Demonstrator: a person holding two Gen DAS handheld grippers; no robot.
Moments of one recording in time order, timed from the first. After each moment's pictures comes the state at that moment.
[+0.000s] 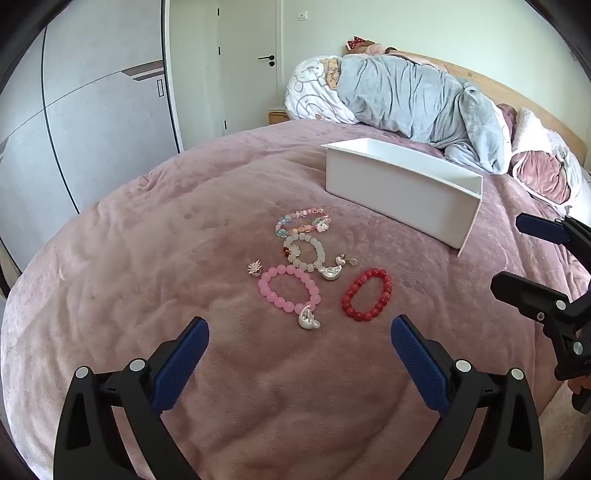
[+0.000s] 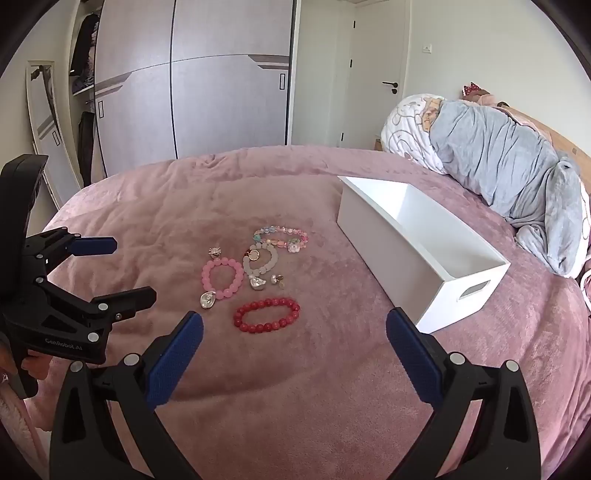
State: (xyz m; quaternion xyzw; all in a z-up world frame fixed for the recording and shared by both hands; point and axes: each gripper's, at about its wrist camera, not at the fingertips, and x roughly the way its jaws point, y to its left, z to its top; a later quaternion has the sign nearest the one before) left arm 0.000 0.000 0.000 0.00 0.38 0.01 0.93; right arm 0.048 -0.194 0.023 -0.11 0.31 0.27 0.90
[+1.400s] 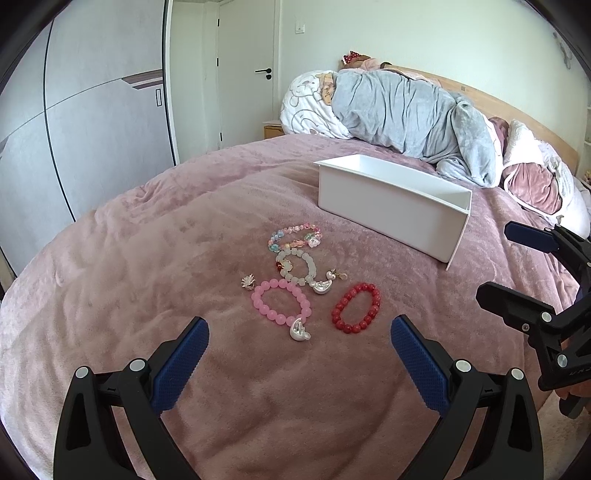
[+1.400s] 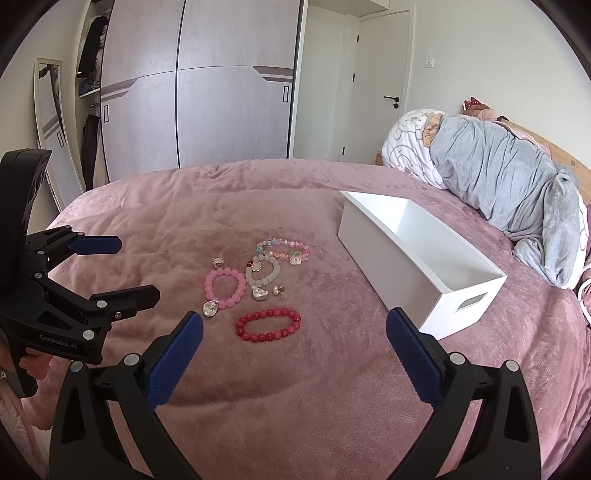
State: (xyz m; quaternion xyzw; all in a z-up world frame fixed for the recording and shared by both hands) left arm -0.007 0.001 0.010 -0.01 0.35 -0.01 0.94; right arm 0.037 -0.192 0.025 -0.12 0.28 0.28 0.91
